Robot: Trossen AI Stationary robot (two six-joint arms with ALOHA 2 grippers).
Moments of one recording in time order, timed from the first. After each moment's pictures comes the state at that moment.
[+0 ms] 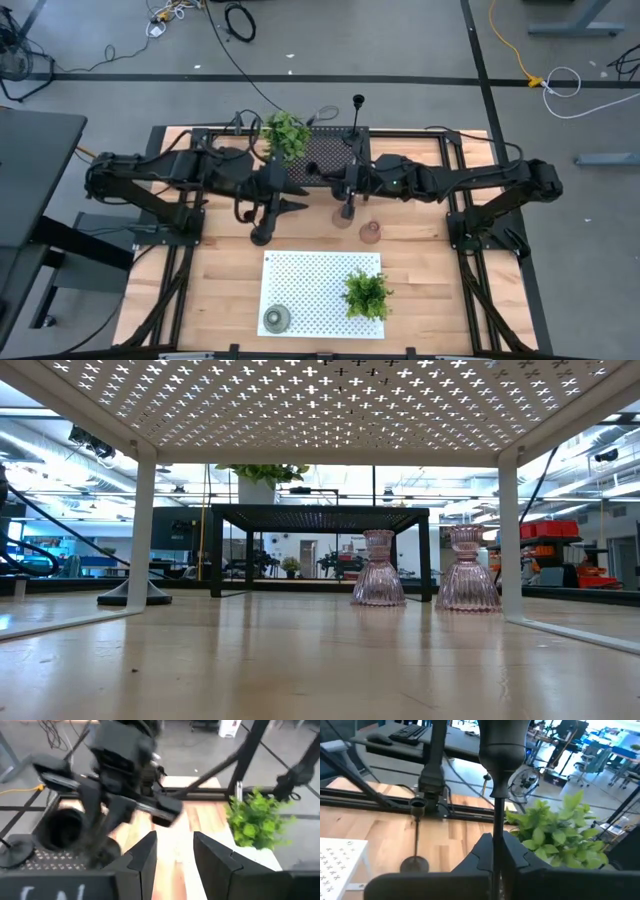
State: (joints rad) left arm -0.13 1.32 1.52 -0.57 -0.10 -0.08; right arm 0.01 1.43 1.14 0.07 0.22 -0.23
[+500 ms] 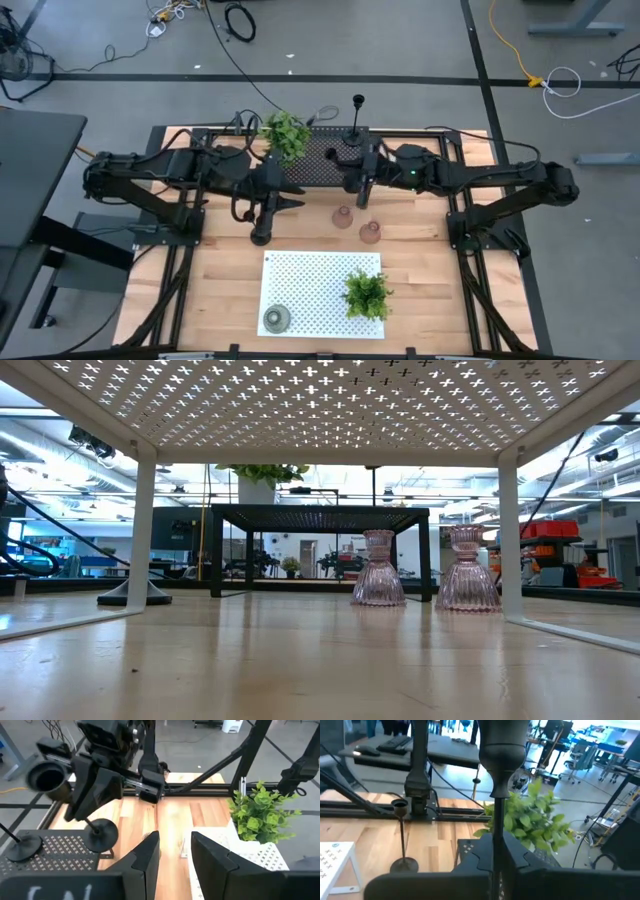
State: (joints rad) left arm -0.13 1.31 1.52 -0.60 -0.11 -0.07; right arm -0.09 1.28 0.99 0.13 0.17 -0.18
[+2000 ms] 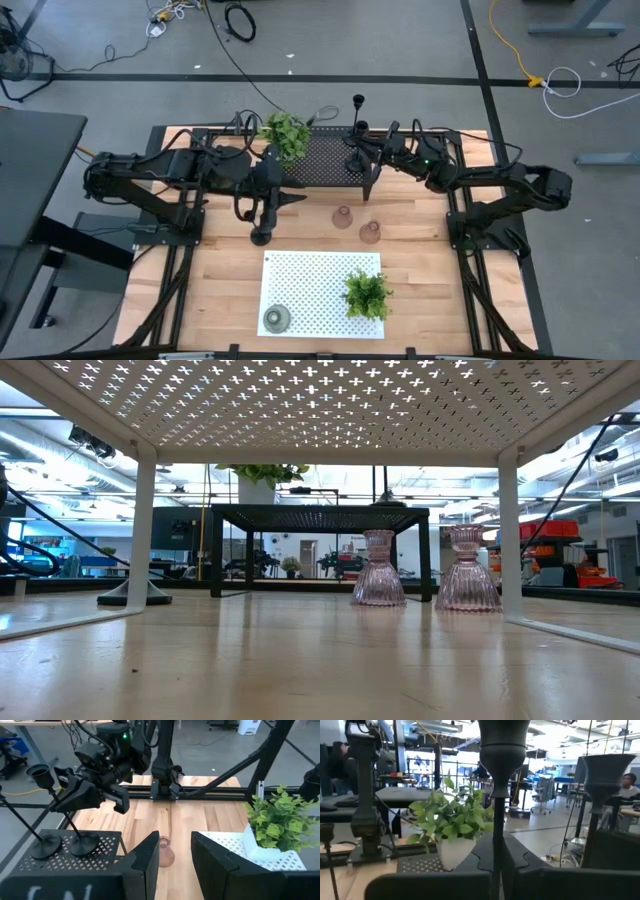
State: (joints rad) left arm -0.13 1.31 1.52 -0.59 -0.19 -0.07; right arm -0.45 1.33 0.53 0.94 -0.08 -0.07
